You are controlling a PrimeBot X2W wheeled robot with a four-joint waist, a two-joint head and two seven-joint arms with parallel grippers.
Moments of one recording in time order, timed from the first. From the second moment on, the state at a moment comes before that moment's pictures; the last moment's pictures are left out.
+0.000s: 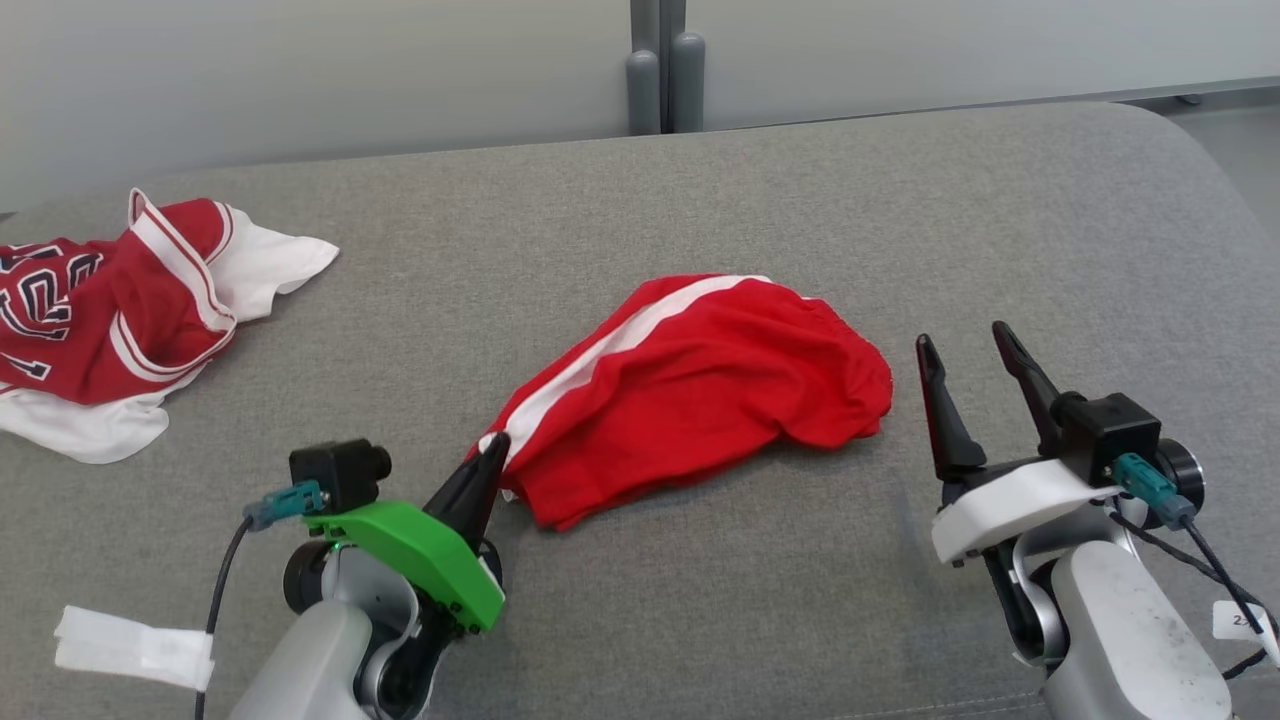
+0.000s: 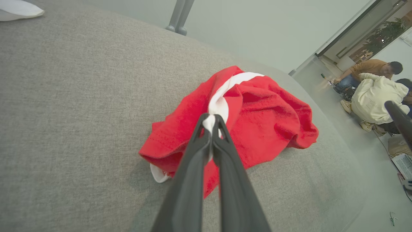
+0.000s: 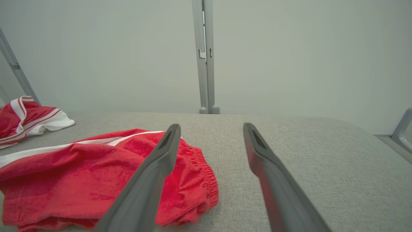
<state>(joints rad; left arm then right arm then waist) -0.32 0.09 -0.49 0.45 -0.85 -0.12 -0.06 -0.15 -0.07 0.19 0.25 0.12 0.01 -0.25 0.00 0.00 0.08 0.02</state>
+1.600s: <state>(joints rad) -0.10 0.10 -0.60 0.24 -0.78 -0.07 -0.05 -0.63 -0.28 0.31 0.57 0.62 0.12 0.71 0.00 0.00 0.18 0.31</state>
